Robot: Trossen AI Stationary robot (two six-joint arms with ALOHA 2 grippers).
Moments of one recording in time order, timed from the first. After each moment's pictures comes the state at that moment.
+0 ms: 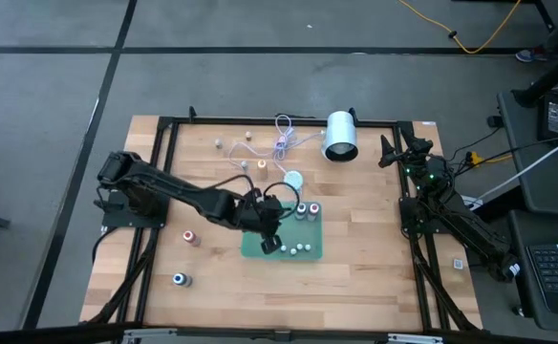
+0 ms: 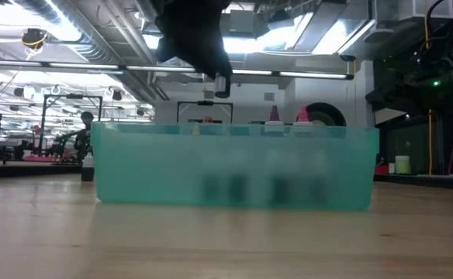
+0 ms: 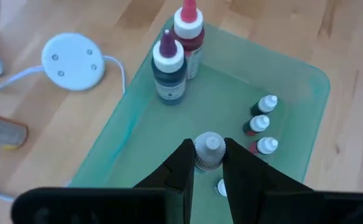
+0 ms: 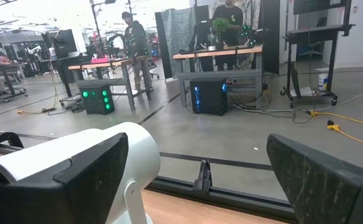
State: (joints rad) left arm -0.26 1.70 1.33 -0.58 -0.37 -0.62; right arm -0.84 0.03 0.01 0.07 0.30 0.12
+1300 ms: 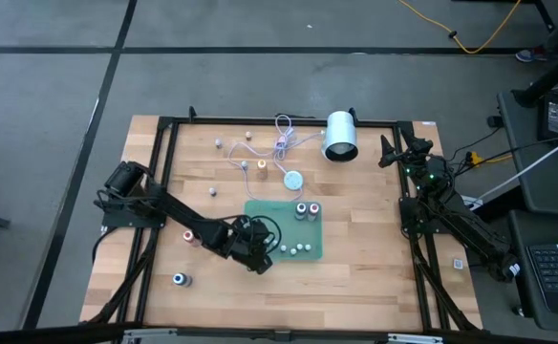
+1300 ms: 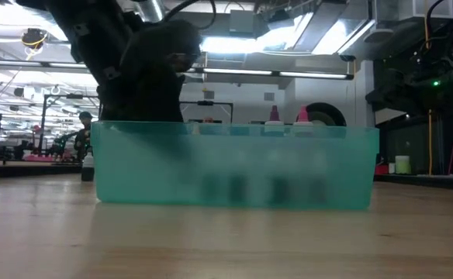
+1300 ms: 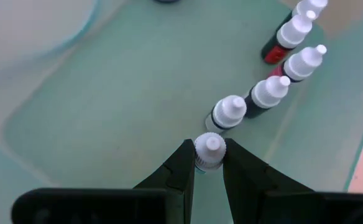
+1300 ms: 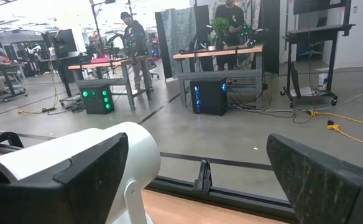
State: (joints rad) left arm -0.42 1.81 1.04 -0.28 -0.47 -0.95; right arm -0.84 0.03 0.01 0.07 0.30 0.12
